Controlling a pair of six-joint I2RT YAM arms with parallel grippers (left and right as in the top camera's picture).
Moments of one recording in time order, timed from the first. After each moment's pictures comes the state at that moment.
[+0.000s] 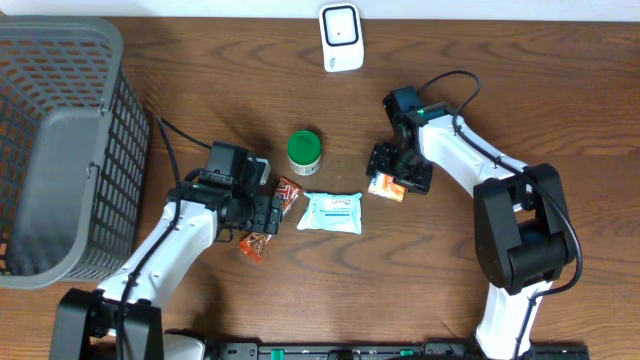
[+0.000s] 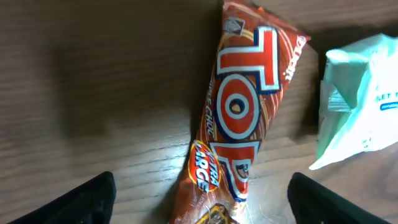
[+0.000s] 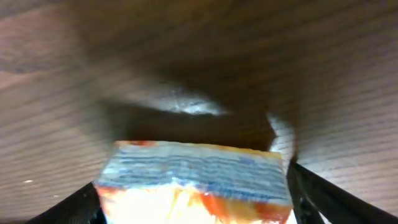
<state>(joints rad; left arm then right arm) -0.23 1.46 0.77 -0.59 0.21 -0.07 0.34 2.04 1.39 -0.87 -0.12 0.68</state>
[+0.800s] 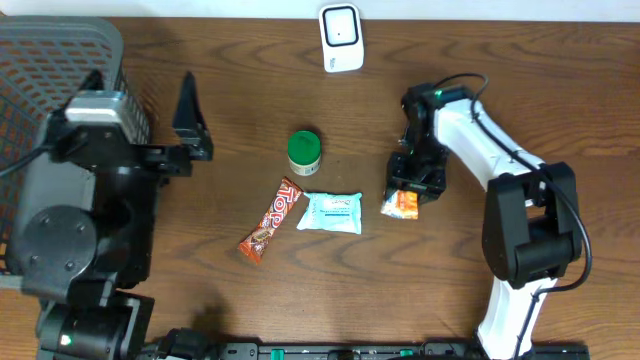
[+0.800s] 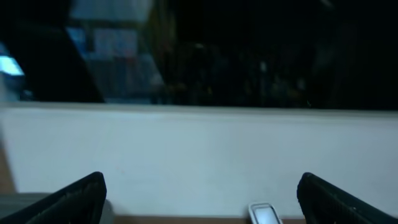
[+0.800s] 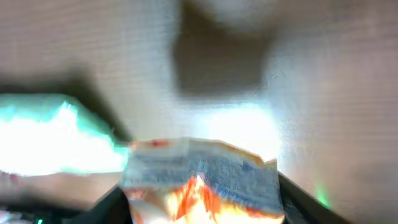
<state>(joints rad) -0.23 0.78 1.13 -0.19 -0.19 -0.03 0.27 2.06 1.53 -1.30 -0.29 0.39</state>
